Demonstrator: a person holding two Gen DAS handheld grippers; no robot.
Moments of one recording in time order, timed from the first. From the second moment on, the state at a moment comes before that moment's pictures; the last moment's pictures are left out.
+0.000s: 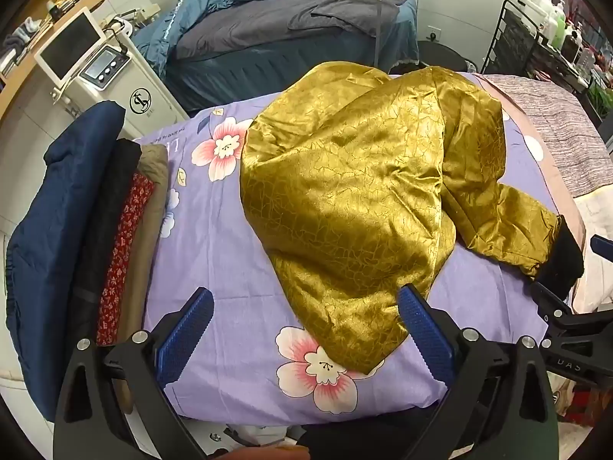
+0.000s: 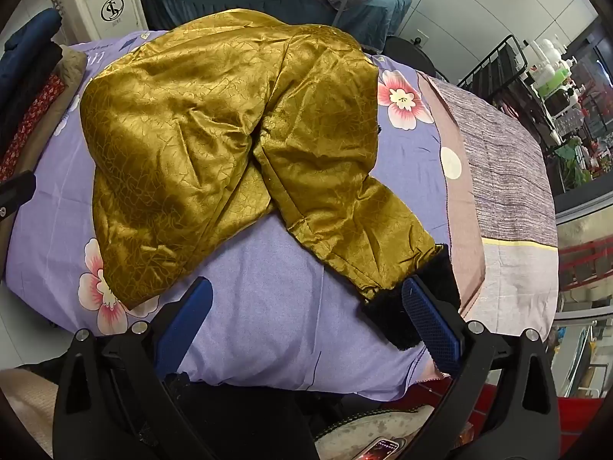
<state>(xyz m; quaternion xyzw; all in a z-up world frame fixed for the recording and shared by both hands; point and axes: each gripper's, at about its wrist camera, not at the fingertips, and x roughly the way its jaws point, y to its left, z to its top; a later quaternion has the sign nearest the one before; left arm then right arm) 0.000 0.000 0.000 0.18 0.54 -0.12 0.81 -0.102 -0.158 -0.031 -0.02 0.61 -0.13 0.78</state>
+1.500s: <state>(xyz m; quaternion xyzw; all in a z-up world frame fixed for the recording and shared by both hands) -0.001 -0.008 -0.011 0.21 0.55 -0.12 0.80 -0.101 -0.157 -0.032 -0.02 0.61 -0.13 0.78</state>
